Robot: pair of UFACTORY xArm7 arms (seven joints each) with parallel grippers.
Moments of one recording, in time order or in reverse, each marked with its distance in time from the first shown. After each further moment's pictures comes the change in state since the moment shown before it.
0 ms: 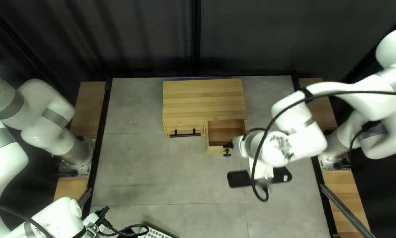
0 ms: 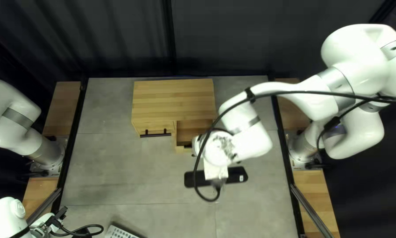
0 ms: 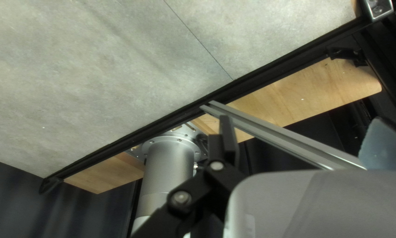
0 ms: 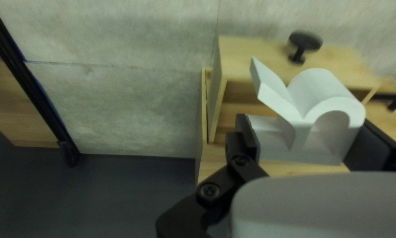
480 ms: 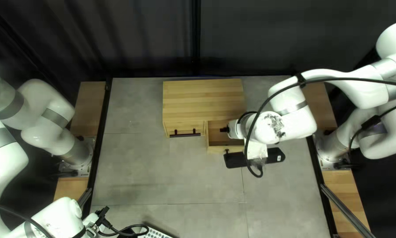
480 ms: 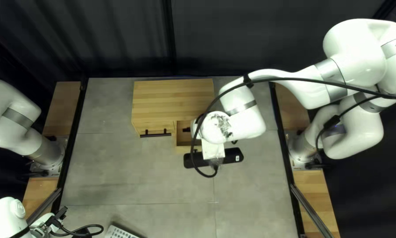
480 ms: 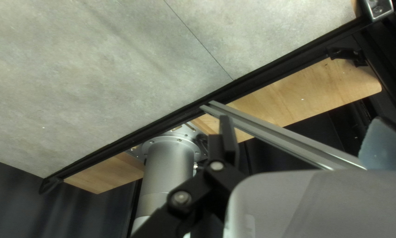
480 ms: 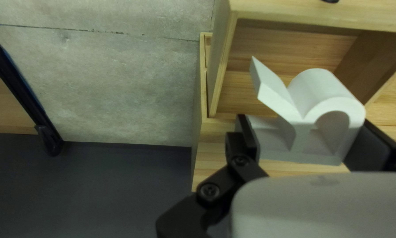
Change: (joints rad) left arm 0.000 0.000 0.000 0.000 0.000 0.000 0.000; right arm -0.034 0.003 -0.047 -0.051 -0.020 -0.077 -0.099
